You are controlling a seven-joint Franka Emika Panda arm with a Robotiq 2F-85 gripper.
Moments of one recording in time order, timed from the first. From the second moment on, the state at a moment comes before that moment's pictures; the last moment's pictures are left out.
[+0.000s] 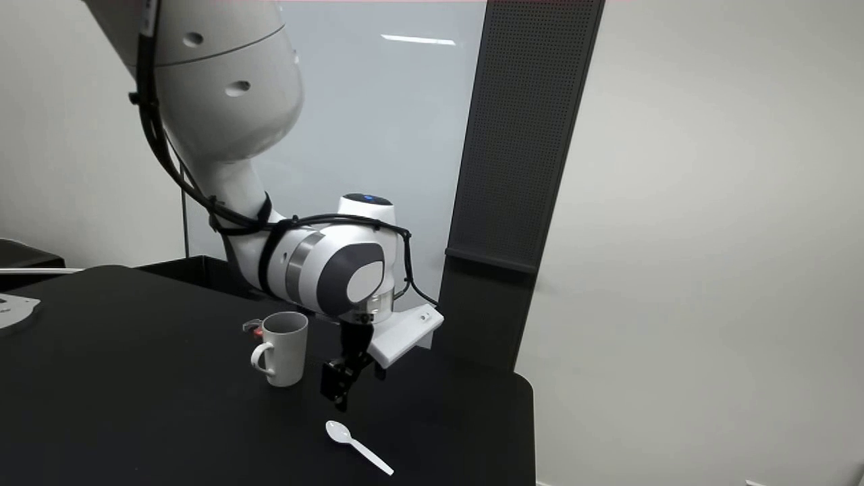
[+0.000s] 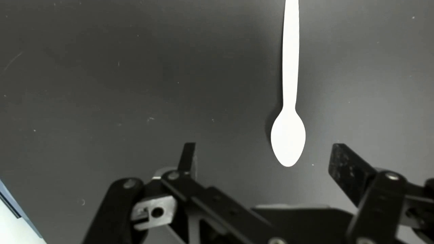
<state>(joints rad) -0.25 0.74 0.01 -1.85 -0.02 2.69 -1.41</state>
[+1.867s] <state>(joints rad) -0.27 0.84 0.02 -1.79 -0.10 2.62 -1.44</state>
